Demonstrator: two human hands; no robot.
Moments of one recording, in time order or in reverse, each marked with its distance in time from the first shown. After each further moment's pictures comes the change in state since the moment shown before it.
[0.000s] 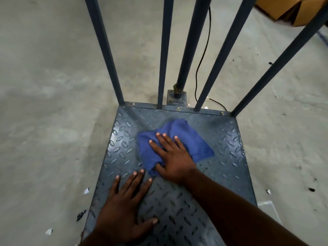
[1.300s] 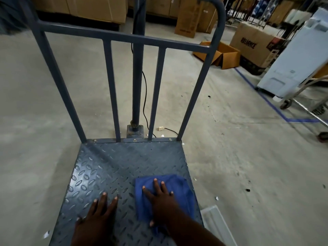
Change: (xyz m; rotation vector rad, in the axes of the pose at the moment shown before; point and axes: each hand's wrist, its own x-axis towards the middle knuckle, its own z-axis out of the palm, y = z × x) left_hand 0.035 0.064 -0.049 0.066 -0.235 -0.289; right_hand -0.122 0.015 -0.076 0.126 -0.595 0.409
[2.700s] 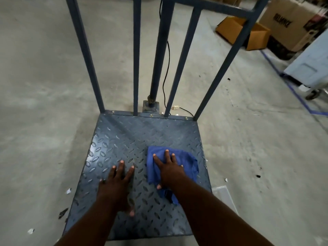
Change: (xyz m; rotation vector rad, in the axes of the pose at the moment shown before) left_hand 0.002 -0.001 -0.009 0.051 -0.271 -0.054; right_hand 0.025 -0.021 -0.010 -0.007 0.000 0.048
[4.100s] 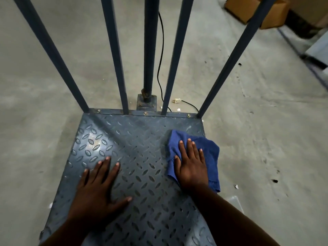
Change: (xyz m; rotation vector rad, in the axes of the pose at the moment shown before) left_hand 0.058 -0.028 0.032 -0.048 0.524 0.100; right_hand 0.066 0.098 0.030 0.052 0.717 0.108
